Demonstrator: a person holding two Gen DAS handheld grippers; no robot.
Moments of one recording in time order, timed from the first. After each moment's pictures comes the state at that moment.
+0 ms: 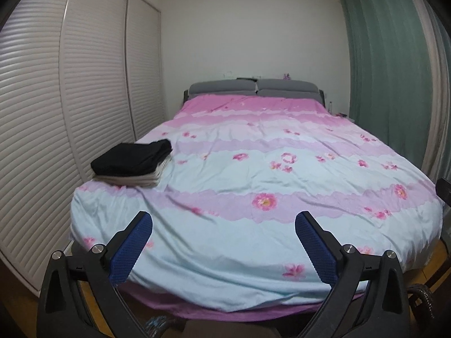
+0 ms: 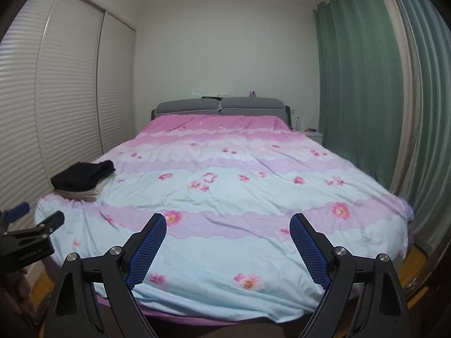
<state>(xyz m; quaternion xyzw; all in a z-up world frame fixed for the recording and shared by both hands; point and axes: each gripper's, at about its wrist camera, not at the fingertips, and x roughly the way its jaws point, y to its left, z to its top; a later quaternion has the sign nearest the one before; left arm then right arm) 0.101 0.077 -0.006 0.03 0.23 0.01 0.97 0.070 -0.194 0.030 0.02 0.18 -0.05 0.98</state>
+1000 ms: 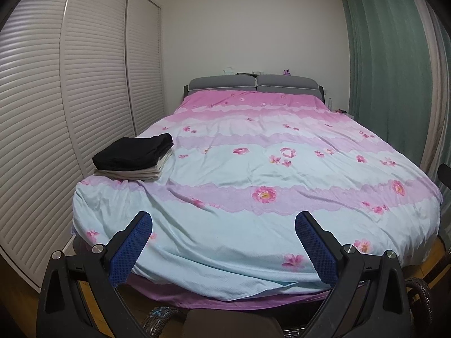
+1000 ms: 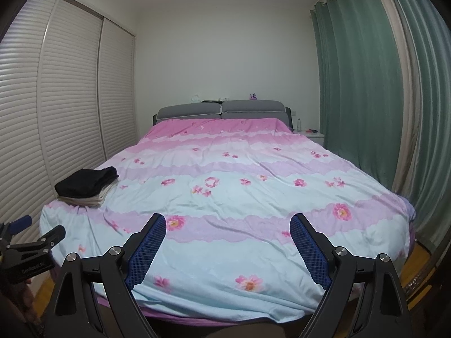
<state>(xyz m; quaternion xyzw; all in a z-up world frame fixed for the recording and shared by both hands) 0.090 0.079 -0.003 0.03 0.24 0.01 0.97 0.063 -0.197 0.040 0.03 0.18 -0.06 0.98</state>
